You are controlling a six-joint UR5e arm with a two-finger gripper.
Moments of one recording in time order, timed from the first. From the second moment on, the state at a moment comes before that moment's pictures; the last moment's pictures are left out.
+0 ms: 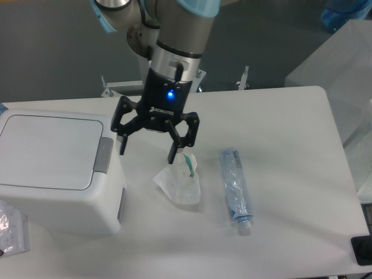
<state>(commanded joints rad) 2.39 -1.68 -1.59 -1.02 1.06 0.25</state>
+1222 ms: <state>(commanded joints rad) 2.37 -1.70 -1.62 -1.01 1.07 0.26</state>
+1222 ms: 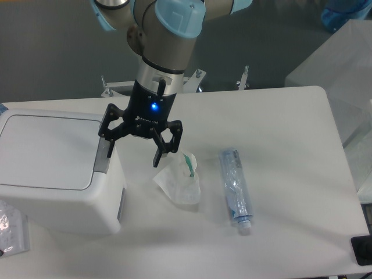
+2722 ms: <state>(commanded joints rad) 2.48 -1.71 -1.48 -1.00 1.14 0.50</state>
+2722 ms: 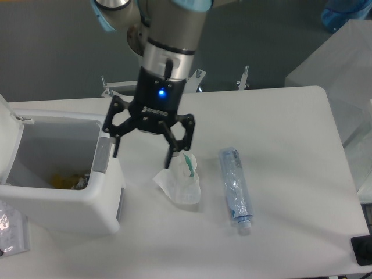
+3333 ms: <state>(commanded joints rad) 2.69 -1.83 -1.48 -1.09 1.40 0.85</state>
